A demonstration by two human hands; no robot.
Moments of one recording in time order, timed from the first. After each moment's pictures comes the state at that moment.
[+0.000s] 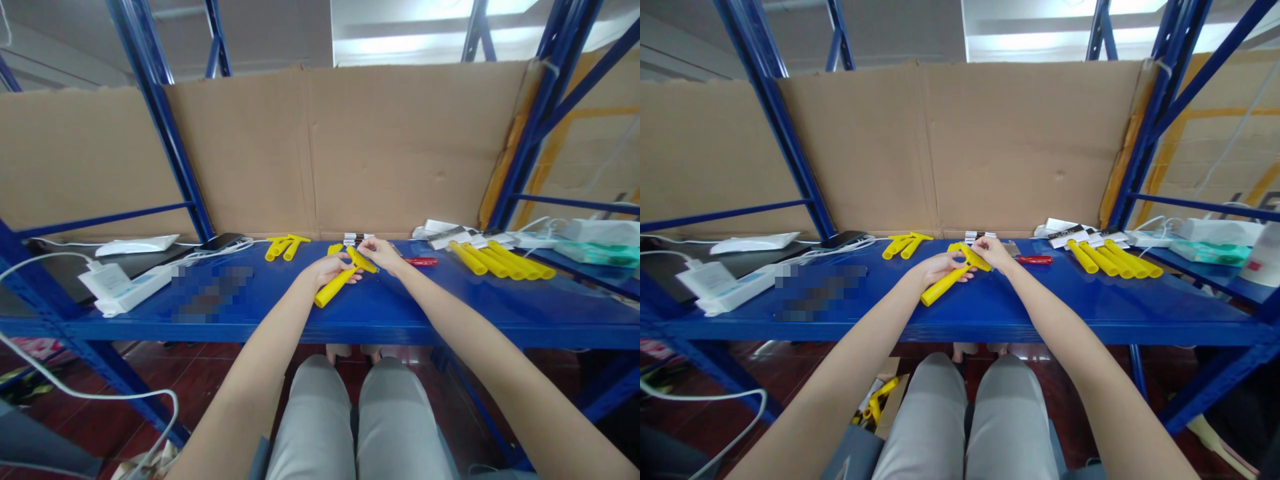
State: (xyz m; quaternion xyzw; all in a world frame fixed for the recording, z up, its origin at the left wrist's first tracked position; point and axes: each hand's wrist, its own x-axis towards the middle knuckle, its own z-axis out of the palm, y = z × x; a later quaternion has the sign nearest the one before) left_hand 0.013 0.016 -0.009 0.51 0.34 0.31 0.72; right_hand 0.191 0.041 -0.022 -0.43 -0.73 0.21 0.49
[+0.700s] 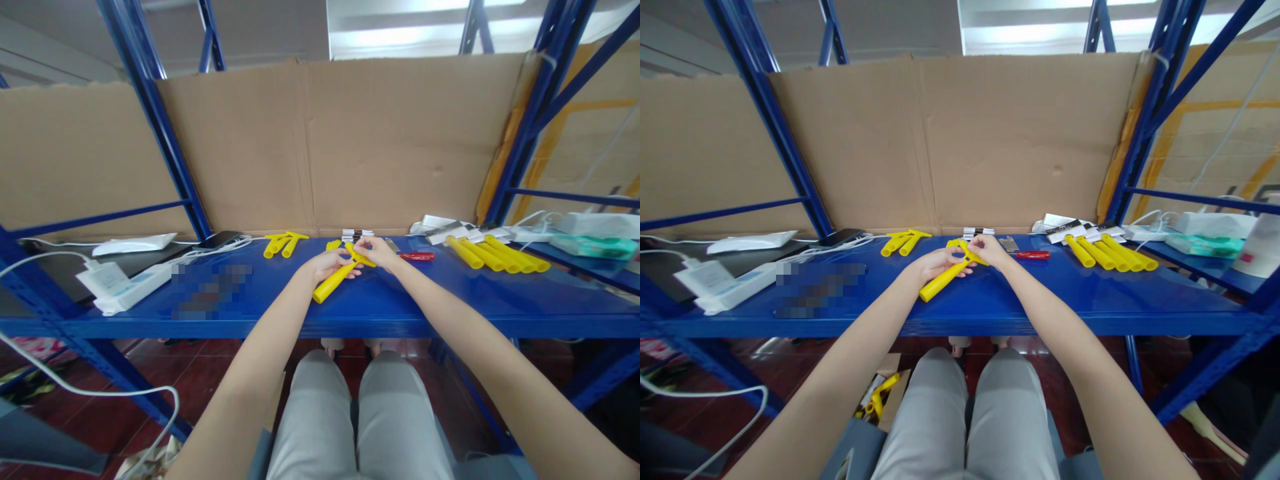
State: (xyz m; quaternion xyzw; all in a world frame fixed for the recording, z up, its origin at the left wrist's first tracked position) left_hand 0.015 0.009 -0.003 0.53 0.34 0.31 0.71; right_hand 0.187 0.039 -0.022 -0.42 -0.74 0.21 0.48
